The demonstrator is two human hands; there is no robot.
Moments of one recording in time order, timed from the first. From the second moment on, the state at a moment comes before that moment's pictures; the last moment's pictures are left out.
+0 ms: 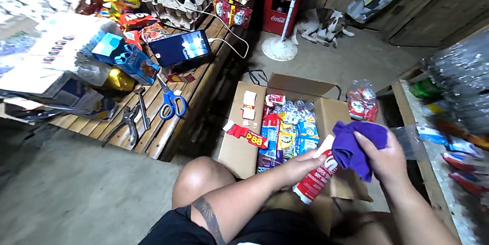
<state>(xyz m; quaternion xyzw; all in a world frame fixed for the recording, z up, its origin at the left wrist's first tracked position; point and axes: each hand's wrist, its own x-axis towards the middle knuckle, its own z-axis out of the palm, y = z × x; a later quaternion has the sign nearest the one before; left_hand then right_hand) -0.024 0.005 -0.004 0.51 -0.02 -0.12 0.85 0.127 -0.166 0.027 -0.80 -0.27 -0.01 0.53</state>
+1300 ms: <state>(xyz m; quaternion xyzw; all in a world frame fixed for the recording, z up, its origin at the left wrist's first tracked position) -0.024 -0.014 -0.010 0.61 0.01 0.08 0.79 0.107 -0.170 0.022 -0.74 -0.40 0.02 0.54</state>
